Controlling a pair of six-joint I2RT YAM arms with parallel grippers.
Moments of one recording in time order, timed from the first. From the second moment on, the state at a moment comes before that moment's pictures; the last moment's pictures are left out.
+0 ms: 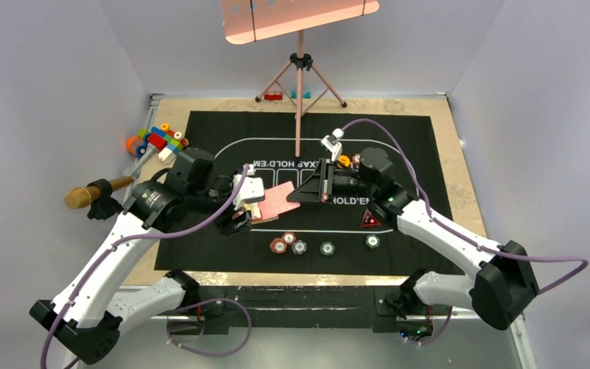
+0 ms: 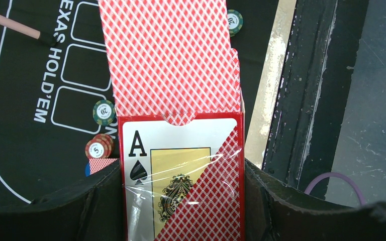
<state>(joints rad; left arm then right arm) -0.55 0.97 1.17 -1.04 0.53 0.60 0.66 1.21 0.81 0.27 -0.75 1.12</state>
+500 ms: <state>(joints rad) -0.55 0.96 1.17 -1.04 0.53 0.60 0.33 1.19 0.86 0.11 -0.81 1.06</state>
